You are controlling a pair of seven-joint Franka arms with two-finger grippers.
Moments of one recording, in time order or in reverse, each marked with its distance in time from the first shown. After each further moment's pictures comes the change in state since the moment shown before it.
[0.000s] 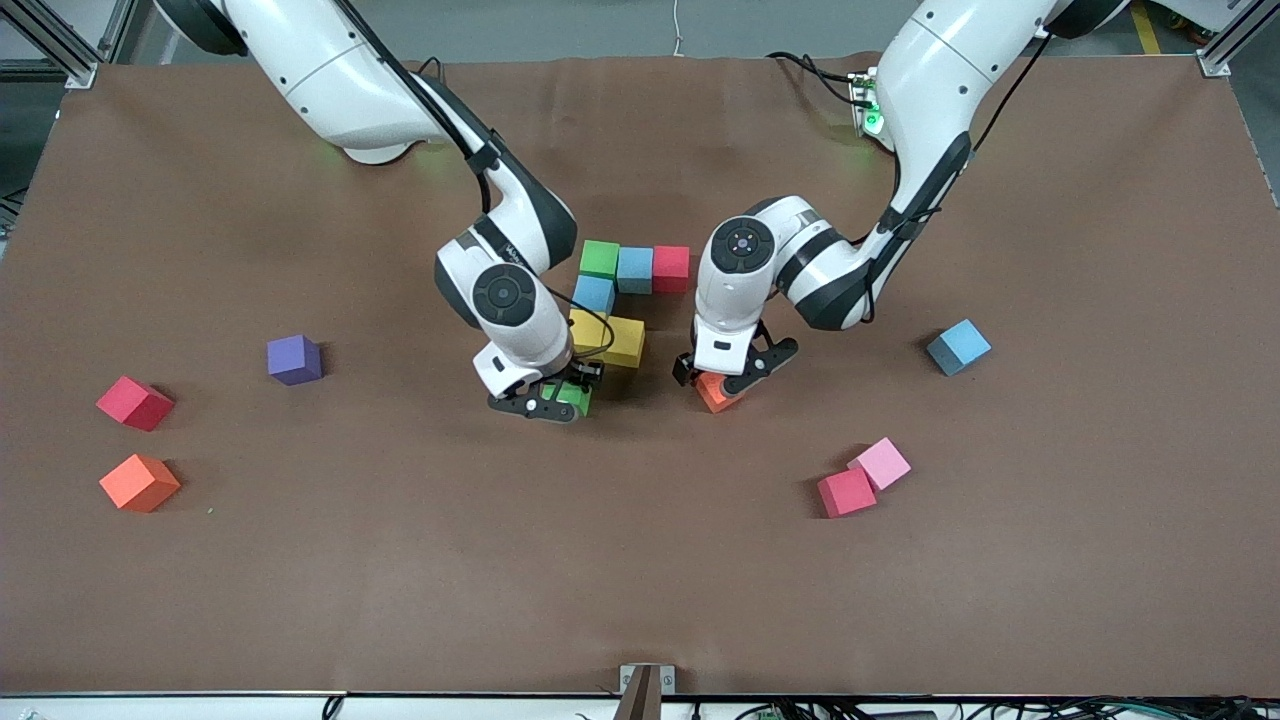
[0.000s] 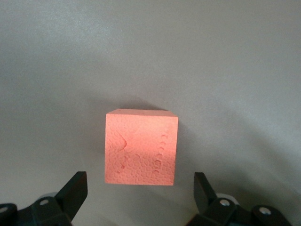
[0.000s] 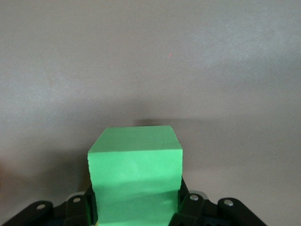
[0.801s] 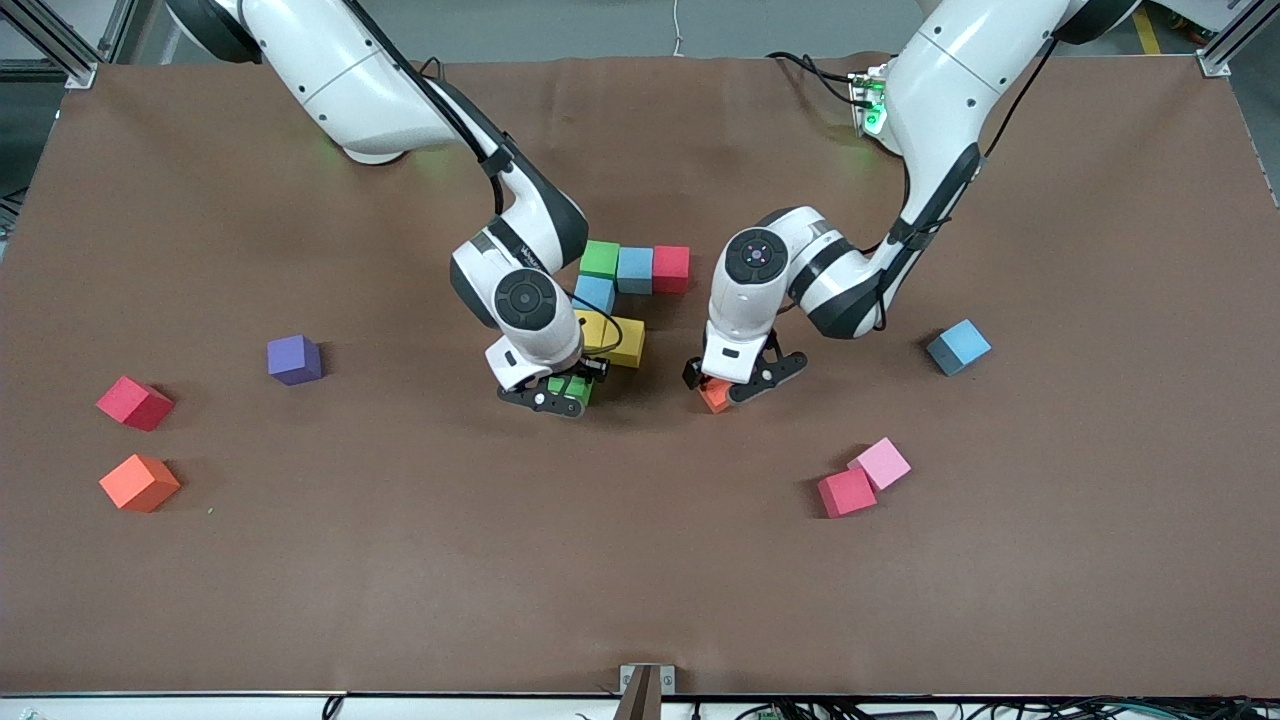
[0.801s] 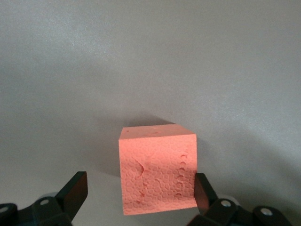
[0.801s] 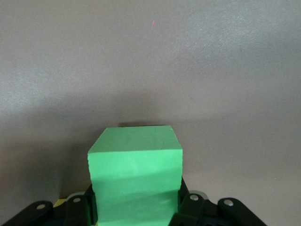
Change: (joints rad) left arm 0.033 0.013 0.001 -0.018 0.029 0.039 0.068; right arm 0.020 0.025 -0.006 0.003 -0.001 -0.050 0.067
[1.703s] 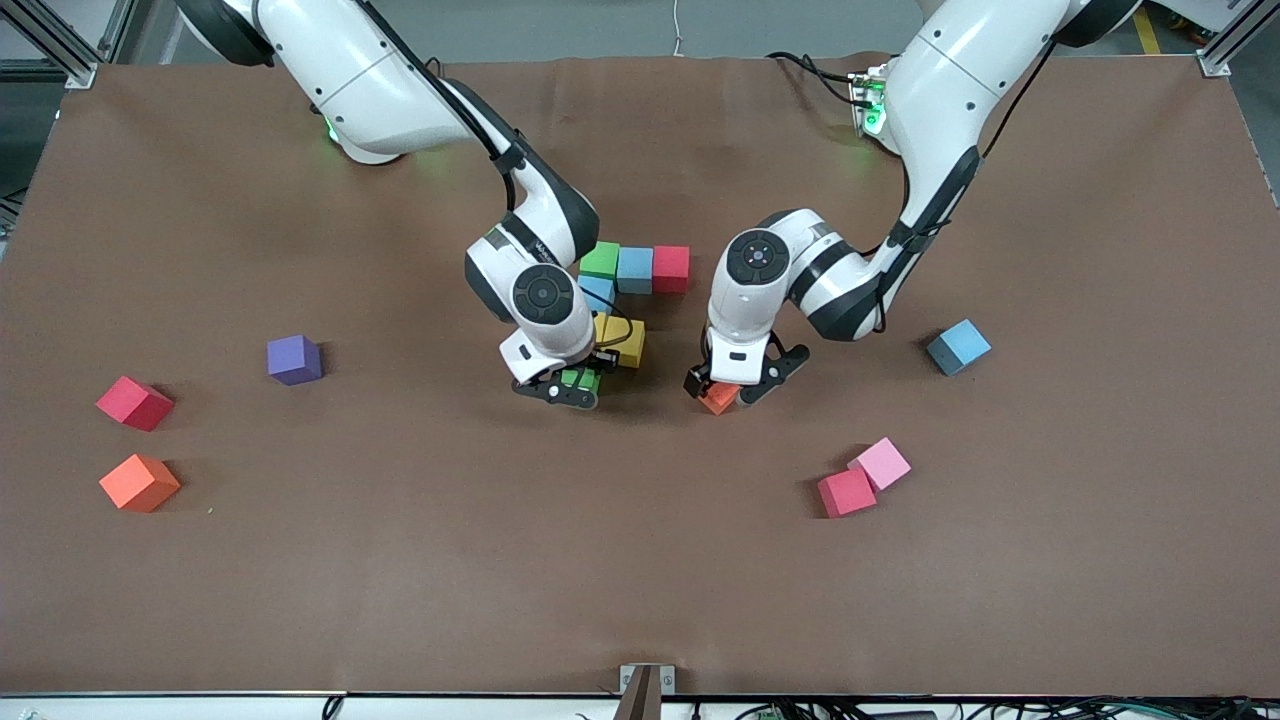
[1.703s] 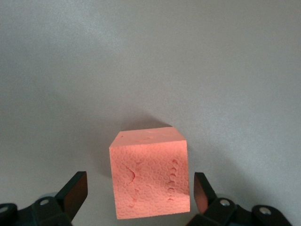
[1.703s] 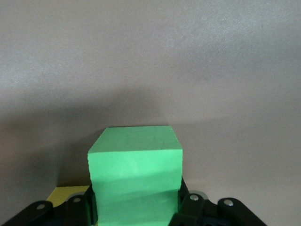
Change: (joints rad) left arm 0.000 0.009 -0.001 0.009 0.000 0.015 -0.213; right arm 0.031 0.018 0.000 0.000 0.000 -0.003 0.003
